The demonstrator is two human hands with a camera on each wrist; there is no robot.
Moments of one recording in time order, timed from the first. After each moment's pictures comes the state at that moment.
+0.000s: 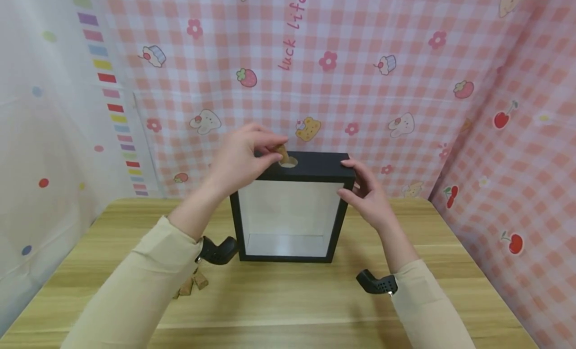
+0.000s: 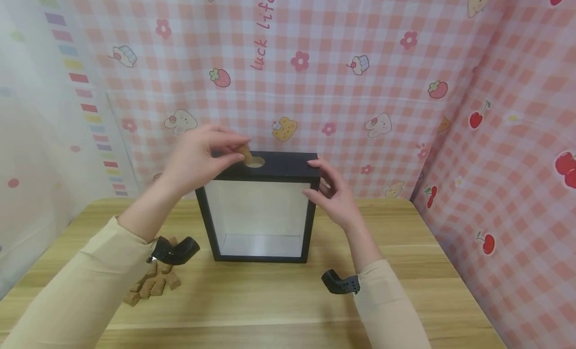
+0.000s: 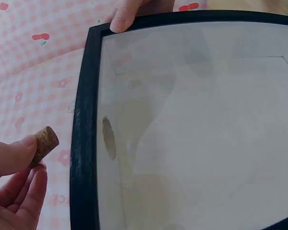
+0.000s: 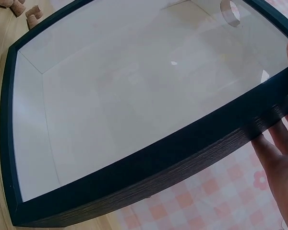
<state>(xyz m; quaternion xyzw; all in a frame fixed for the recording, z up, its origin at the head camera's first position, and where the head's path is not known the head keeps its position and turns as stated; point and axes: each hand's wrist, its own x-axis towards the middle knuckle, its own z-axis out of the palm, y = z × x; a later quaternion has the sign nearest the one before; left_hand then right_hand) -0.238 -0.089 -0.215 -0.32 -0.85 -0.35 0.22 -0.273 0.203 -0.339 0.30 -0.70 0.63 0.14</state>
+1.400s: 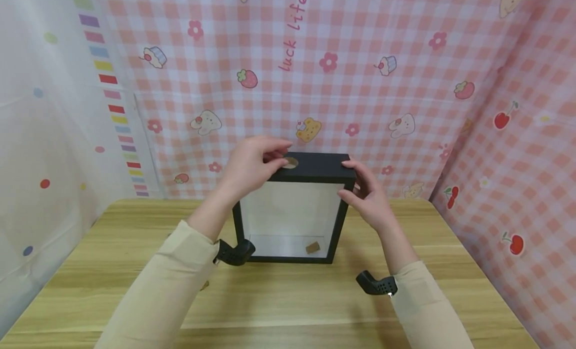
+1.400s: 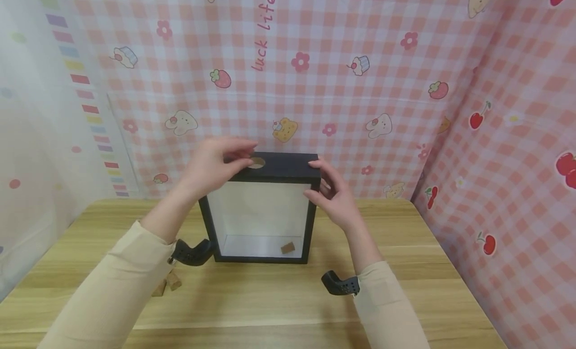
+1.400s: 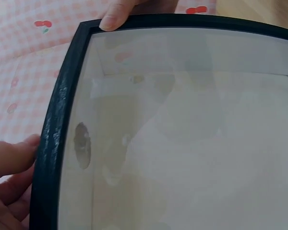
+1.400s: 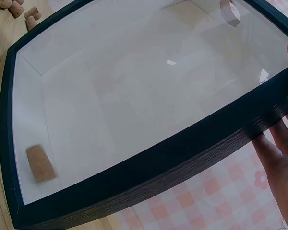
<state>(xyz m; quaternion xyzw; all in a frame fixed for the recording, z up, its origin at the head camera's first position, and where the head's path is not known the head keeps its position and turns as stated) -0.254 -0.077 -0.234 -0.30 -0.86 -0.36 0.20 -0.275 0.203 -0.341 0.32 -0.69 0.64 0.14</state>
